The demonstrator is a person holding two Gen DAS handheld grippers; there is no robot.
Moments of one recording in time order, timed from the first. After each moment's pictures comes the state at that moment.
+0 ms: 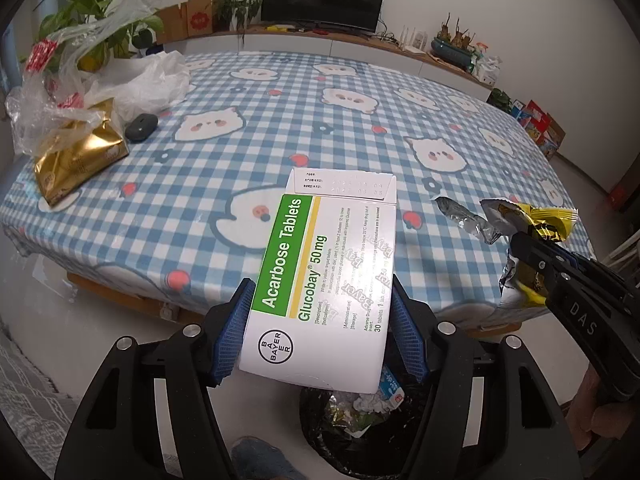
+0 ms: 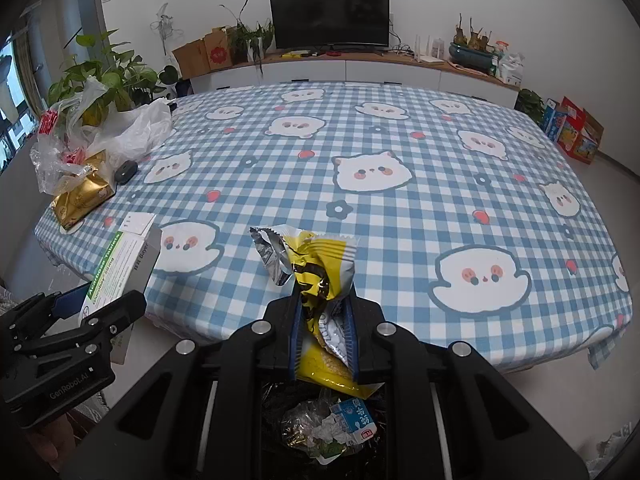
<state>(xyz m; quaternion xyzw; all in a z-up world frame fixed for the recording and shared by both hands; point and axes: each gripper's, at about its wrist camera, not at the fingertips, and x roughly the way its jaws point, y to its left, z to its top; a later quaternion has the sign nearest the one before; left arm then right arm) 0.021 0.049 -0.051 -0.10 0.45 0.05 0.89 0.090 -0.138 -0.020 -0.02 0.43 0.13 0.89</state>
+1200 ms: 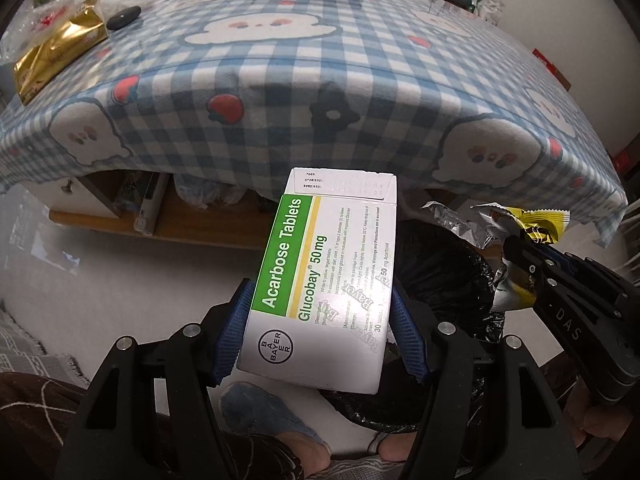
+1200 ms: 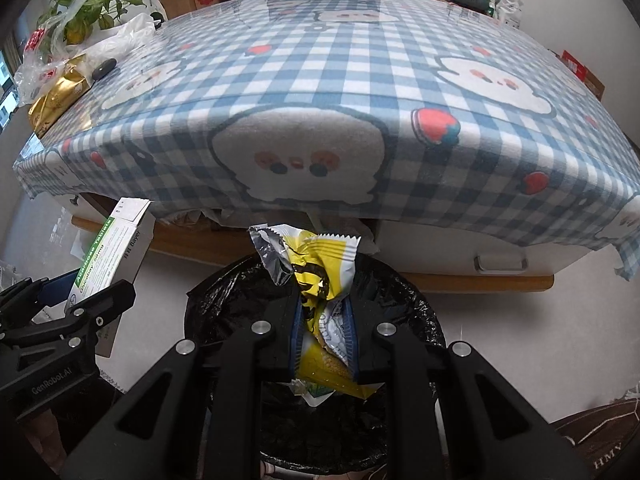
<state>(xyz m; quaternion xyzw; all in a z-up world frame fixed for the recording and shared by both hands) -0.035 0.017 -0.173 -0.08 0.53 0.04 0.84 0.023 -0.161 -0.157 -0.04 0.51 0.12 0.85</state>
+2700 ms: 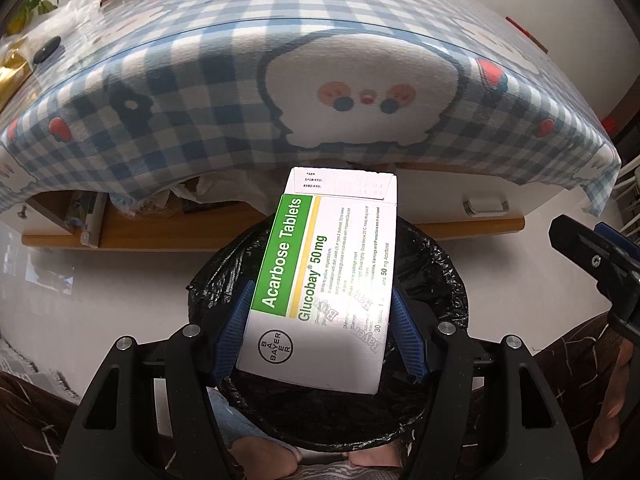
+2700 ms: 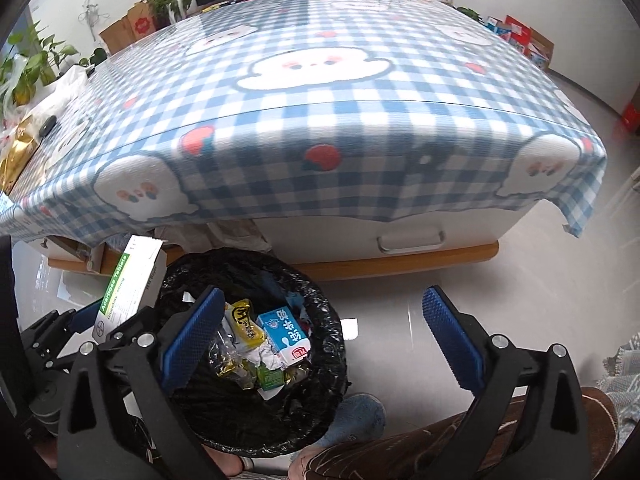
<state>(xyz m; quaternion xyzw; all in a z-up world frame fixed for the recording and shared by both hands) -0.008 -0.095 -0.193 -0.05 0.55 -0.01 0.83 0.025 -0.280 -0.140 0.02 0.51 0.03 0.86</state>
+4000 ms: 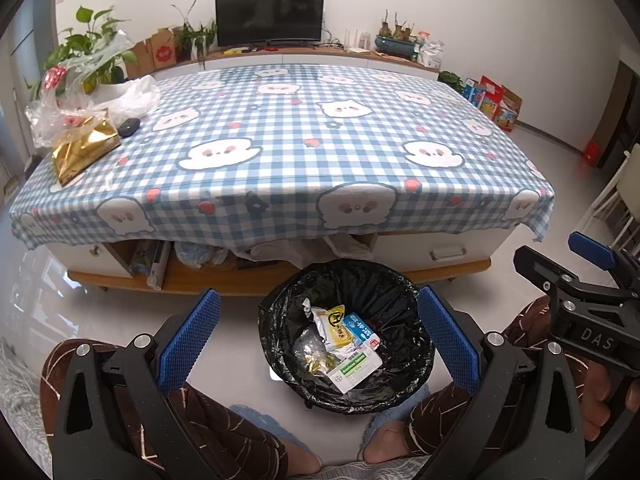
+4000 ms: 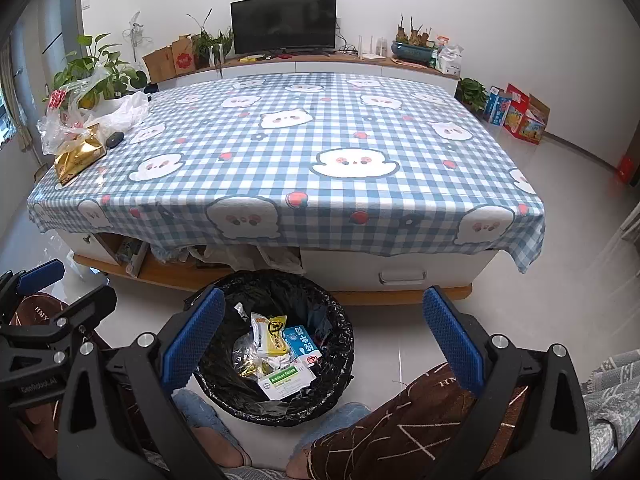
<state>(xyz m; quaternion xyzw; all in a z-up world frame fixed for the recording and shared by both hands) -0.122 -0.058 -0.032 -0.03 0.43 0.00 0.90 -0.085 -0.246 -0.020 -0.03 0.41 0.06 0.91</state>
